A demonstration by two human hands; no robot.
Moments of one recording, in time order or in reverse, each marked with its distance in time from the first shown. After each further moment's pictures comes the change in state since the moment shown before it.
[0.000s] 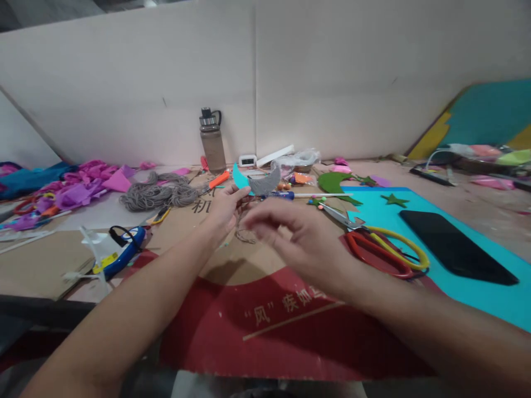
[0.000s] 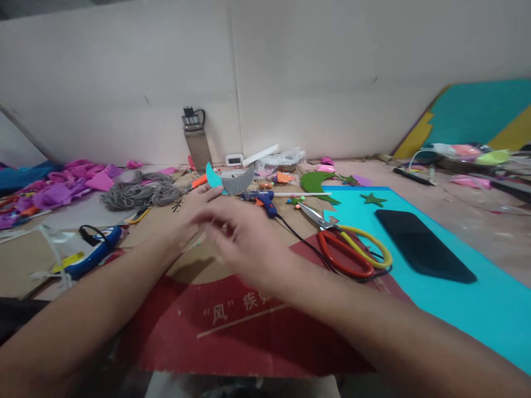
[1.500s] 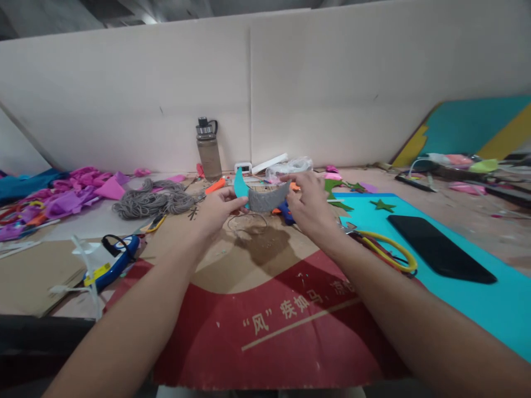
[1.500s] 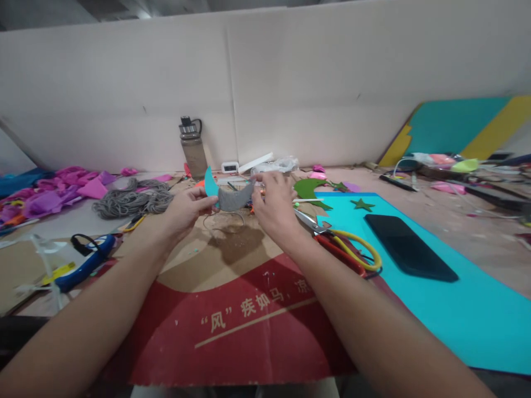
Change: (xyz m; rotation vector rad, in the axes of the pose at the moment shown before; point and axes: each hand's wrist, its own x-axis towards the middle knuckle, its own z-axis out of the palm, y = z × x) left_hand -0.006 0.022 -0.015 0.409 -0.158 0.150; right_hand 0.029 0.076 -0.031 -0.689 0.436 0.312
